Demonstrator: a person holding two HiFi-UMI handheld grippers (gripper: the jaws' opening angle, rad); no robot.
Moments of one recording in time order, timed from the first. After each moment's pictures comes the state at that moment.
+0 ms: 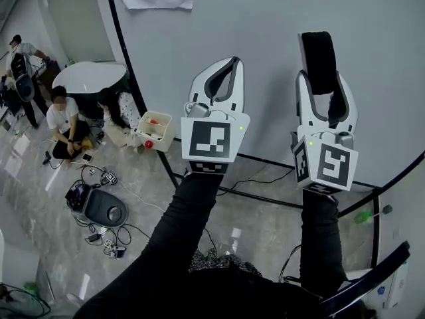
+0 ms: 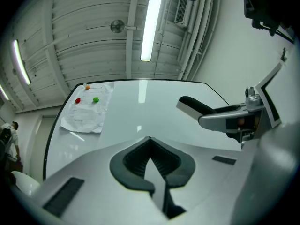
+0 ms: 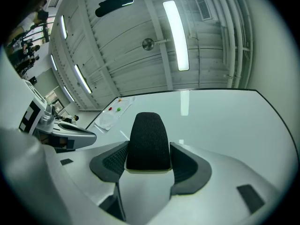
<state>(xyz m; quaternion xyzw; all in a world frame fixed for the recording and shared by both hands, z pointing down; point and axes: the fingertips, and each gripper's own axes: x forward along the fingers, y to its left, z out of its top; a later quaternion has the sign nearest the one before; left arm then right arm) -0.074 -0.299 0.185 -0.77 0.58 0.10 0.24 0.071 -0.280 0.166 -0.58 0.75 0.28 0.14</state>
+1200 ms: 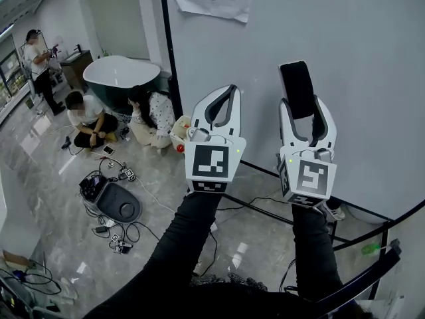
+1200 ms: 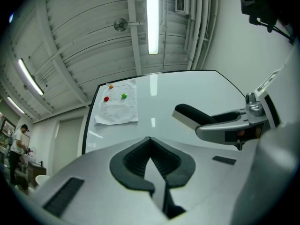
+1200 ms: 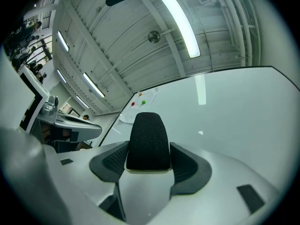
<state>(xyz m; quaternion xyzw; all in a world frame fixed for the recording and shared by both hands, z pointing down) -0.173 -0.276 0.221 -0.72 0.66 0.06 0.23 -0.047 -0.292 0.214 -0.50 0.82 0.24 0.12</state>
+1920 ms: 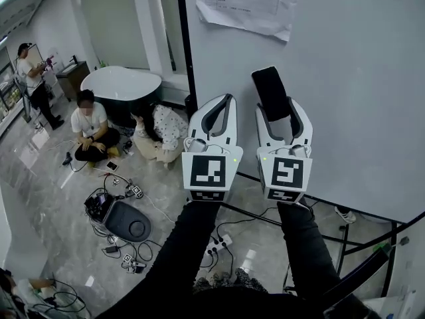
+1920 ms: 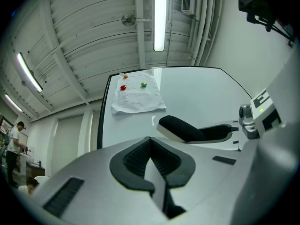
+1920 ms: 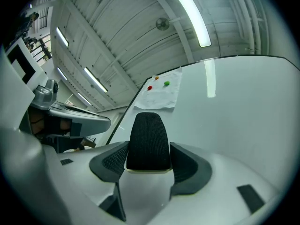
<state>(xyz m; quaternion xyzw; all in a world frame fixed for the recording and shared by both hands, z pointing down) -0.285 -0.319 0.219 -0.72 0.65 0.05 0.23 -0.201 -0.351 0.234 -0.49 0.84 0.23 0.09</state>
